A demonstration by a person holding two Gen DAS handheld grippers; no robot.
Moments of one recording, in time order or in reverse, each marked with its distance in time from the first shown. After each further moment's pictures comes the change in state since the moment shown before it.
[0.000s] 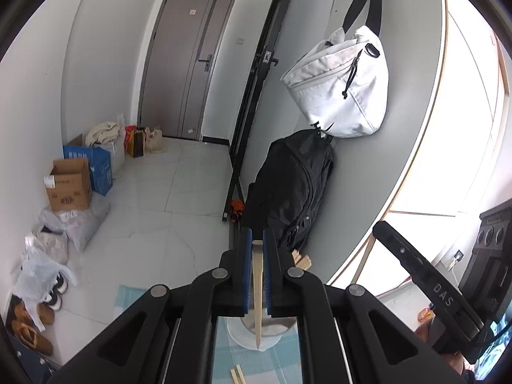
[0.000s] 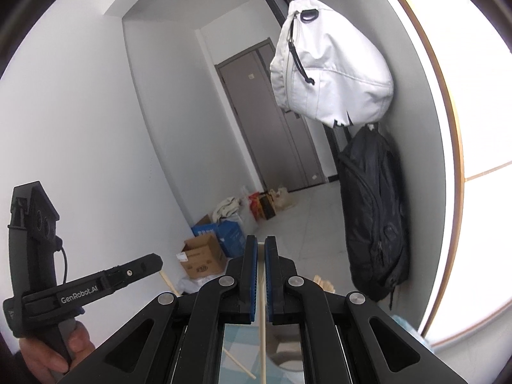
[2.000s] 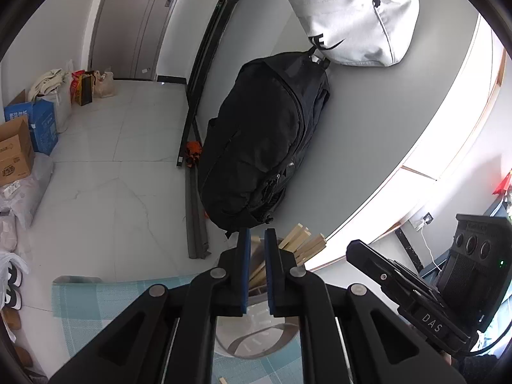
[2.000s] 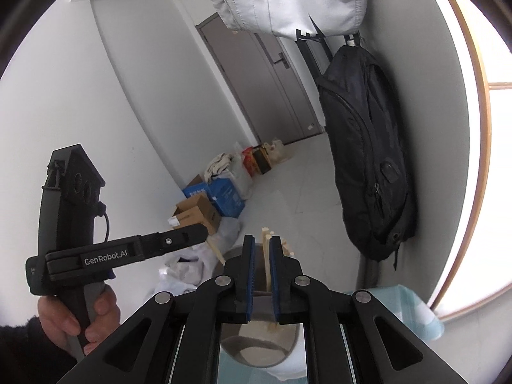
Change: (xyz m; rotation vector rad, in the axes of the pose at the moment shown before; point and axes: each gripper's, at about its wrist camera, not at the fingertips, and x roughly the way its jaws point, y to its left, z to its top) left arm 0.117 0.028 -0.028 -0.017 0.287 -0.205; right arm 0.064 -0.075 -0.067 0.092 0.240 0.003
